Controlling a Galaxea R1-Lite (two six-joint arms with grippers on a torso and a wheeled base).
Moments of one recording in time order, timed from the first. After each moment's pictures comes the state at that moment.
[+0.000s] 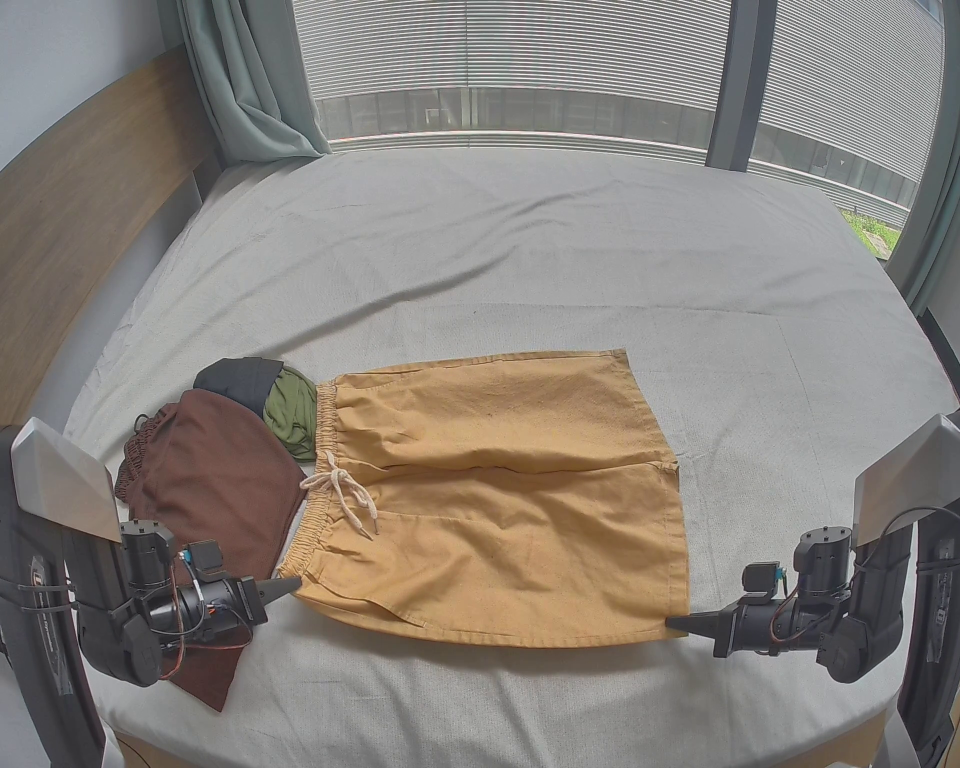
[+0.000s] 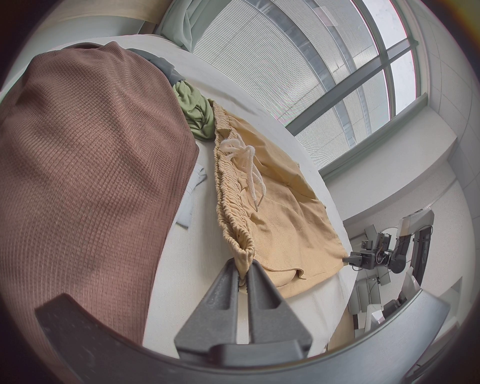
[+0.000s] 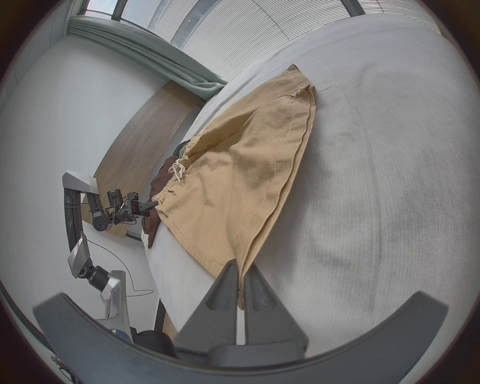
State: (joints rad) left arm 0.06 2.34 -0.24 -1.55 -0.69 -0.30; right arm 0.15 2.35 -0.16 -1.54 0.68 0.23
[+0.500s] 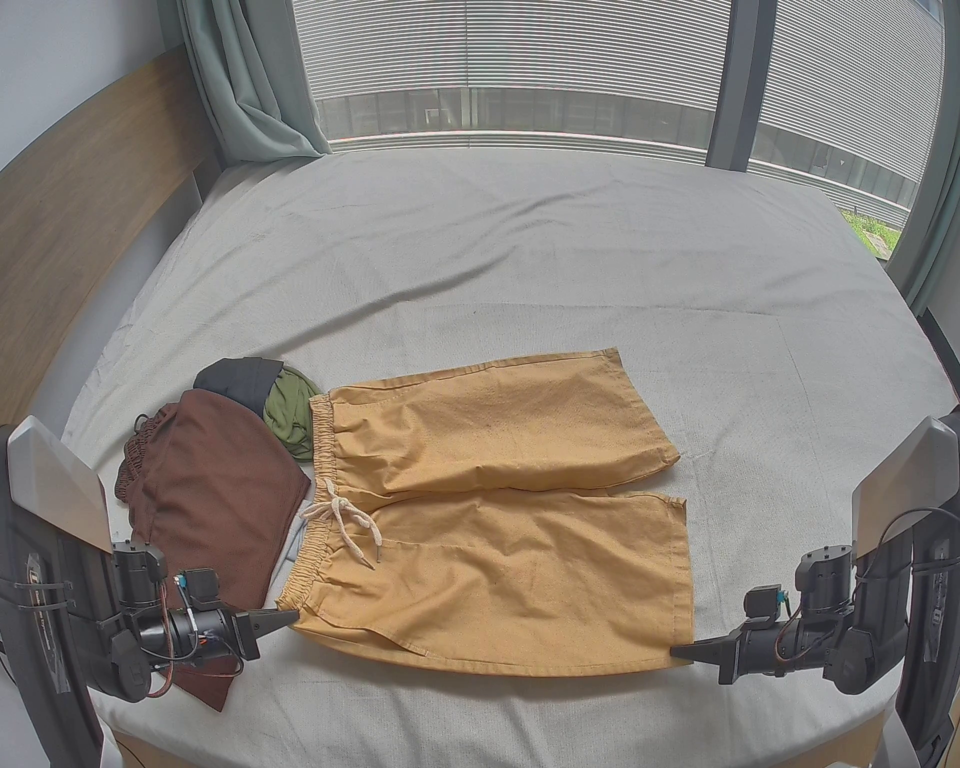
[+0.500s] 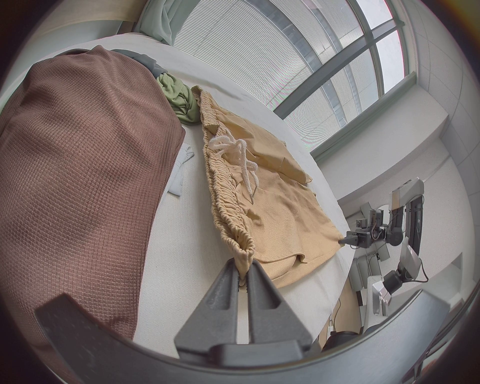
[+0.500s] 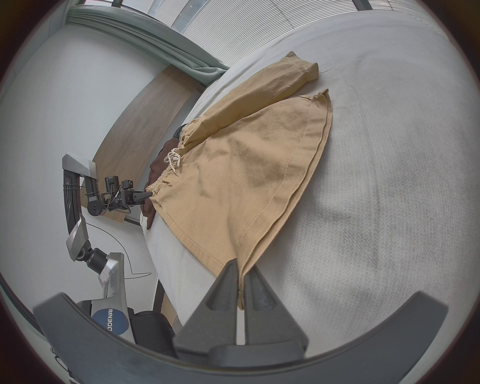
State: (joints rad) left arm 0.09 2.33 -0.12 -1.55 -0.77 -0.12; right arm 0.15 2.37 -0.07 -1.54 0.68 0.13
